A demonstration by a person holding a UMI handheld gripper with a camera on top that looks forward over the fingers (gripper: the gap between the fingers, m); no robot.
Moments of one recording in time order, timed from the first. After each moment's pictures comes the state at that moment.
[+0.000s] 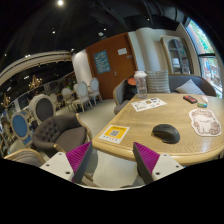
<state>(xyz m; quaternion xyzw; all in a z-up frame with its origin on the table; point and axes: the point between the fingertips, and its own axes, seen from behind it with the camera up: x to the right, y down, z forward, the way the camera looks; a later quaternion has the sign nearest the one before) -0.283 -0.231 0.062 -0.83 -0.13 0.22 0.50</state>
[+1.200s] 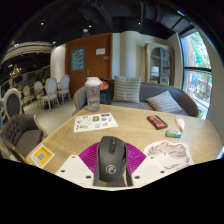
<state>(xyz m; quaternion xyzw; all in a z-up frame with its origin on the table) -0.099 -0.001 0.068 -0.84 -0.10 0.06 0.53</state>
